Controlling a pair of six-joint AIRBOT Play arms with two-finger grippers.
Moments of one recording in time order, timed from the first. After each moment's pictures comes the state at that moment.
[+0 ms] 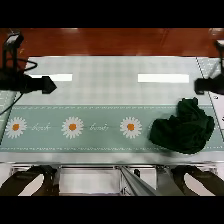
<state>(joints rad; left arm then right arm) -0.06 -0.91 1.06 1.38 -1.21 -1.53 -0.06 -1.01 1.15 -1.83 1.39 1.74</state>
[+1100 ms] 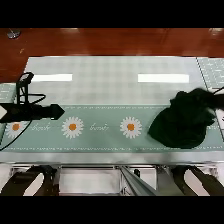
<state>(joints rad) -0.01 -0.75 0.71 1.22 -1.11 -1.43 -0.33 -0.91 0.93 -1.37 1.08 1.61</state>
